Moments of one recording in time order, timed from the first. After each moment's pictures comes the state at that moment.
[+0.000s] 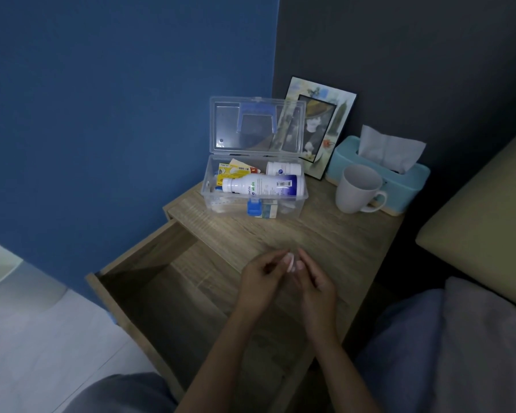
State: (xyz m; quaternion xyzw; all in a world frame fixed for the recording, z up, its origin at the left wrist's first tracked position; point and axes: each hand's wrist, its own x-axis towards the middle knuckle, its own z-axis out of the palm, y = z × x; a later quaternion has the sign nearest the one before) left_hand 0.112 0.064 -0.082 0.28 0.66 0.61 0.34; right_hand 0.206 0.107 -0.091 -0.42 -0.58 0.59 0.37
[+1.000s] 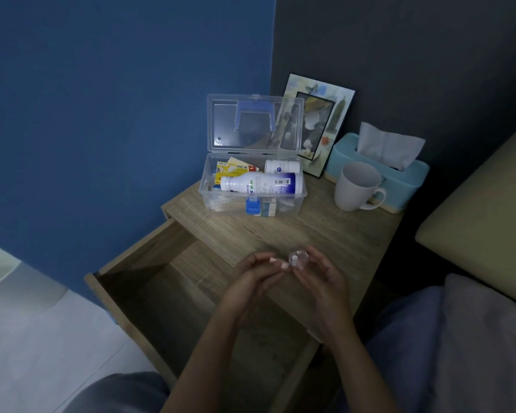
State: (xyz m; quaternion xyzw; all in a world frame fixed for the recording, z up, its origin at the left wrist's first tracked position) left_hand 0.098 0.053 -0.085 0.08 0.47 0.69 0.54; right_hand 0.224 0.127 -0.091 -0.38 -0.52 0.68 0.34
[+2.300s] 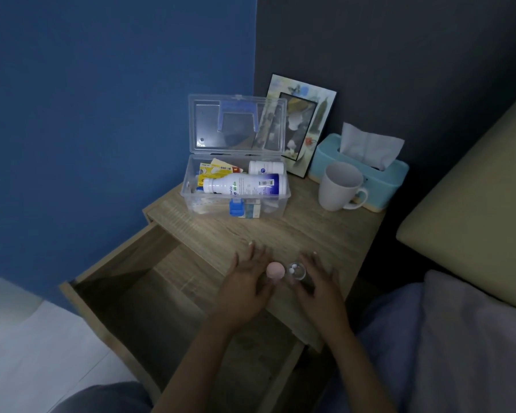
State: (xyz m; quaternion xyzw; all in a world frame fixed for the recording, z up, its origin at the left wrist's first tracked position) left_hand 0.097 0.061 -0.122 0.57 0.75 0.30 0.14; right_hand 0.250 0.152 -0.124 -0.42 -0.82 0.34 0.19
